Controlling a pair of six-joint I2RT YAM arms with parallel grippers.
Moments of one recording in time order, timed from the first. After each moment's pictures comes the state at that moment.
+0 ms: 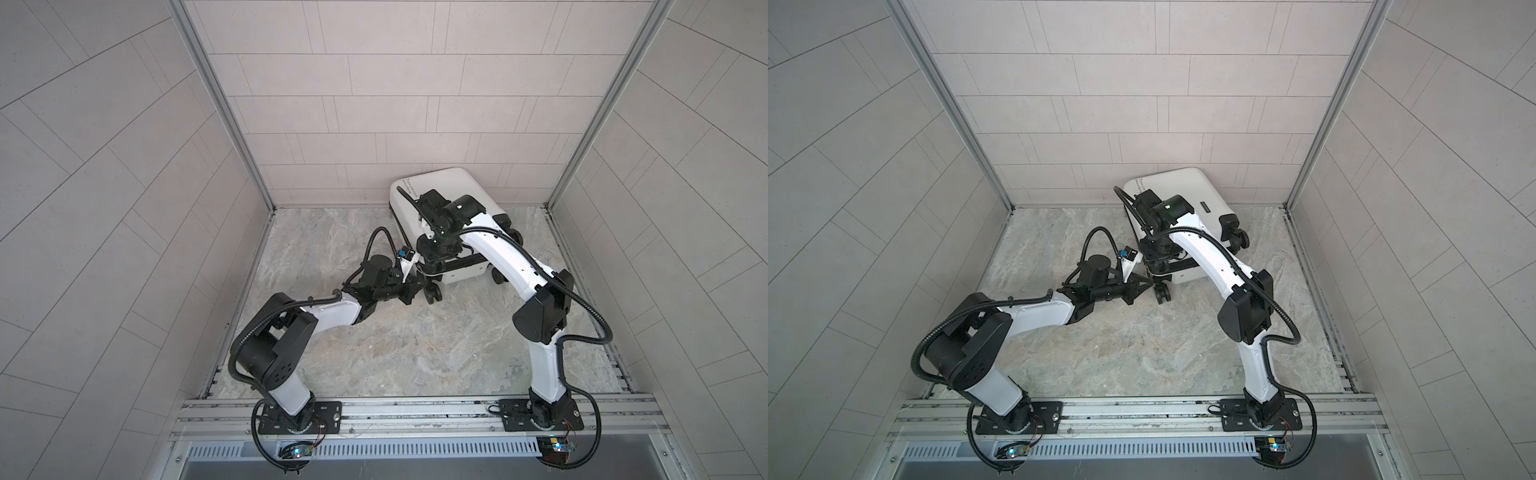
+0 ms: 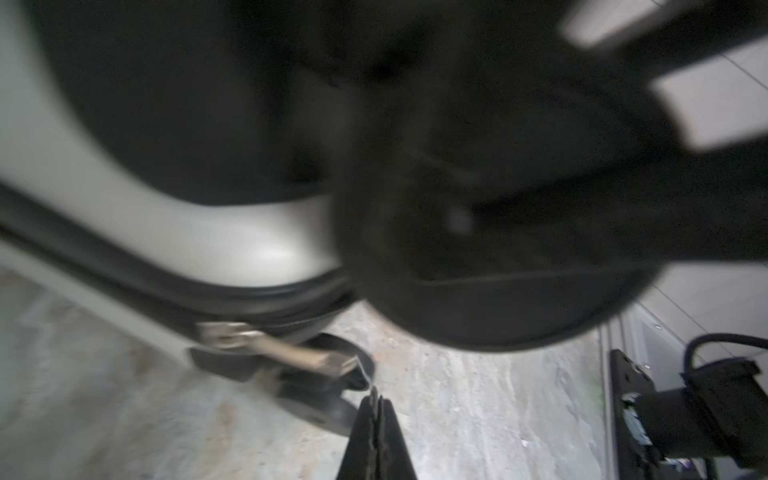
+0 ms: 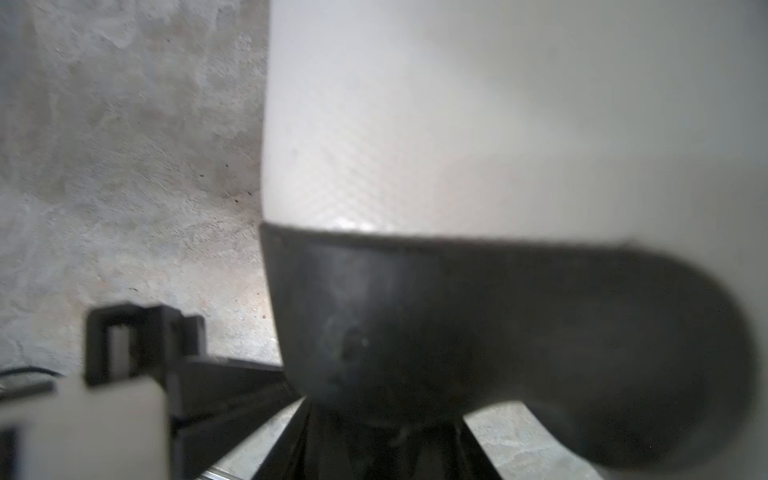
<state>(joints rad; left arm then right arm) -0.66 1.64 0.77 0.44 0.49 -0.26 0.58 2.04 2.16 -1.39 0.00 0.30</state>
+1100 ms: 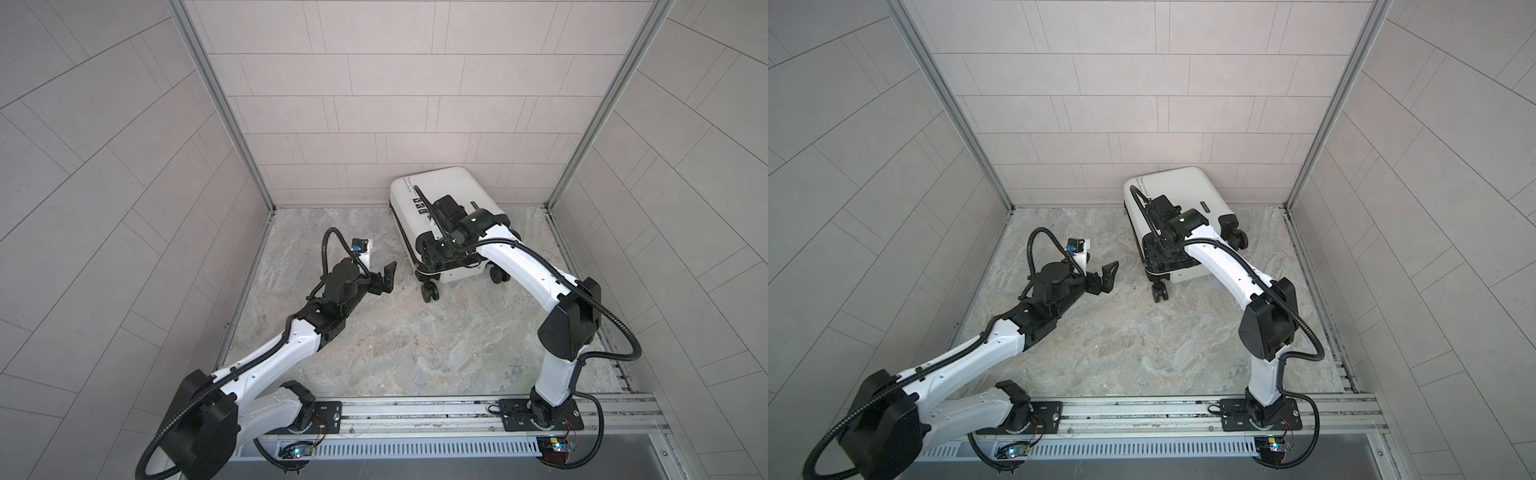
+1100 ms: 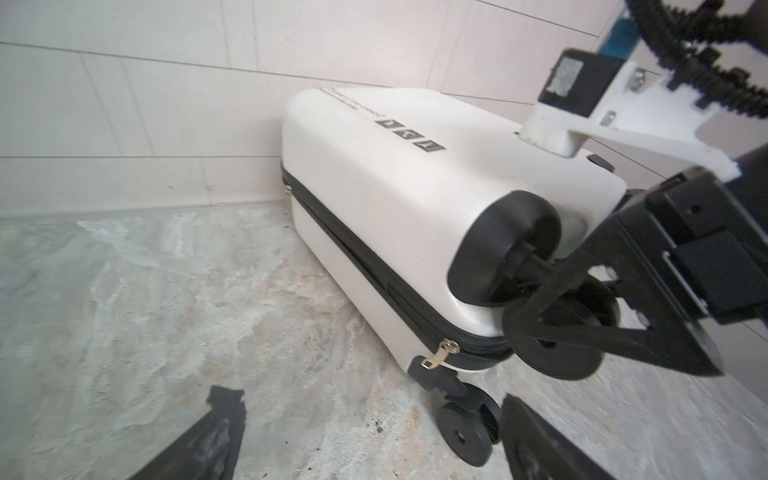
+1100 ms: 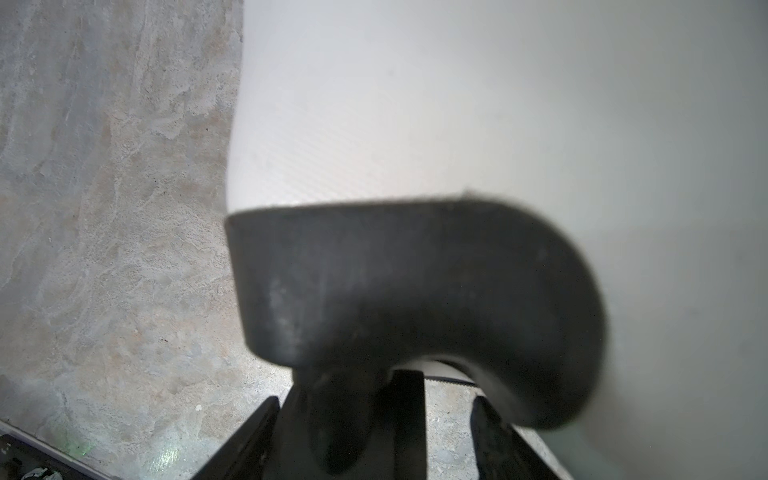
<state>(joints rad) -0.58 1.10 0.64 0.20 -0.18 -0.24 0.56 1.84 1.81 -1.08 -0.01 0.34</state>
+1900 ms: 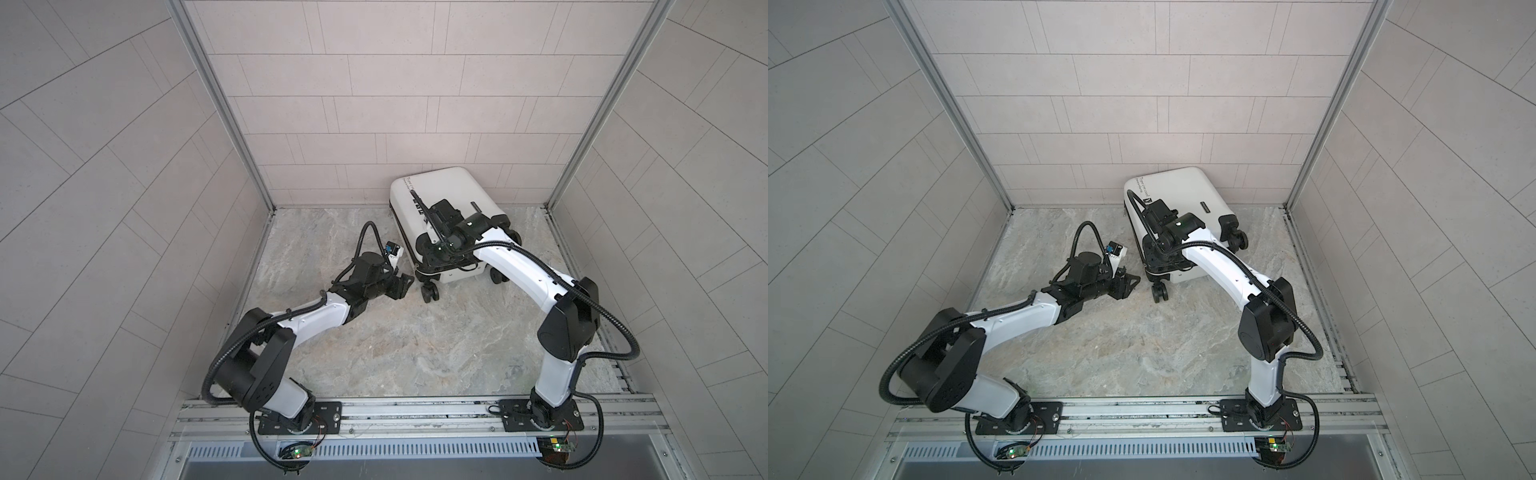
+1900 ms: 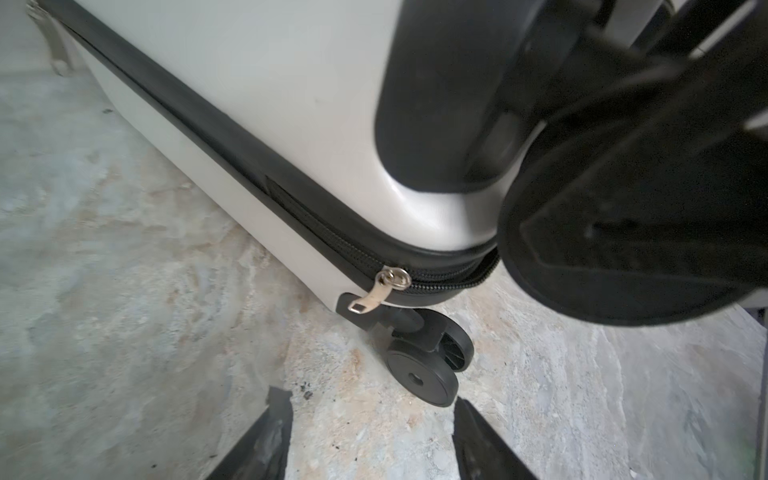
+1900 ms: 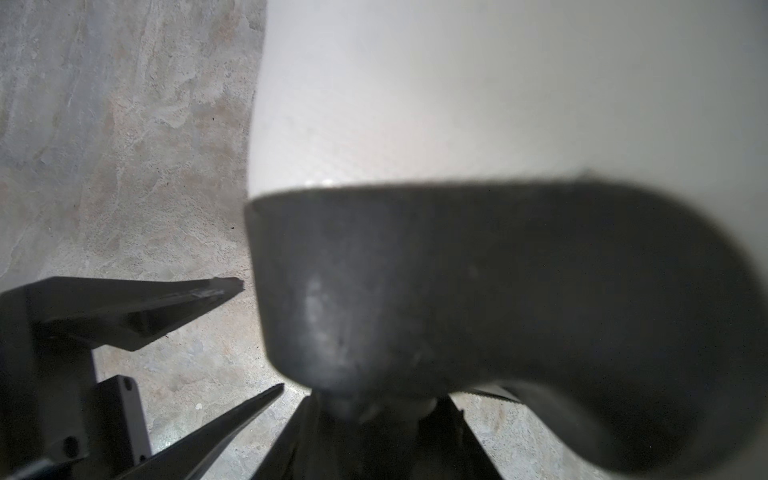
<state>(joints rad) -0.57 1.53 0.78 0.23 0.24 -0.18 0.57 1.84 1.78 -1.05 -0.02 0.35</state>
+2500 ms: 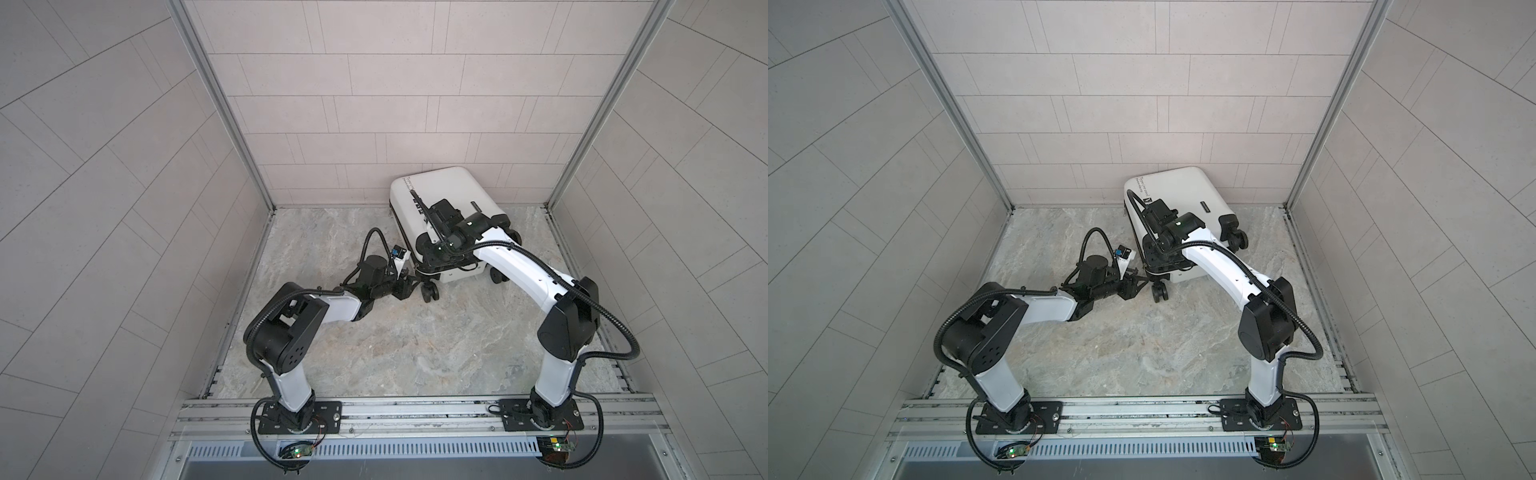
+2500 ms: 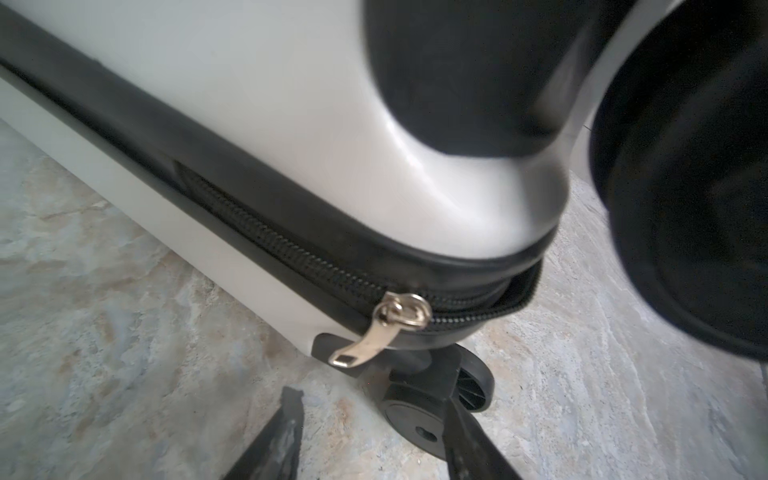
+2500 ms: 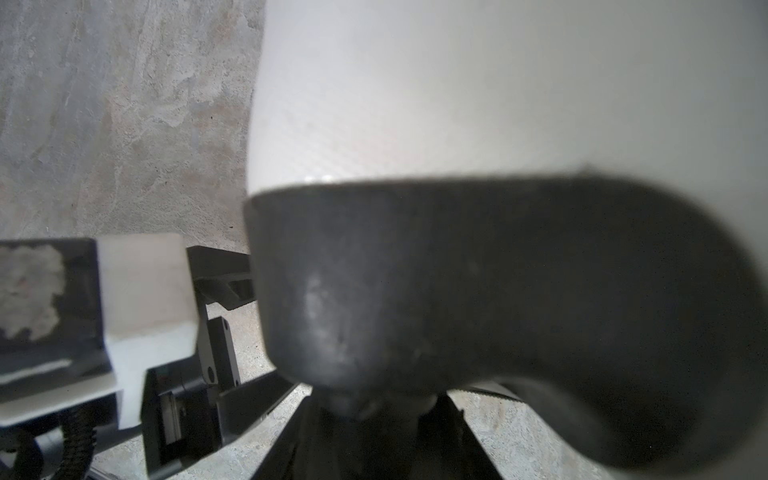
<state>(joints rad) -0.54 1.76 0.76 0.55 0.35 -0.15 0.57 1.84 1.79 -1.06 -0.01 0.35</state>
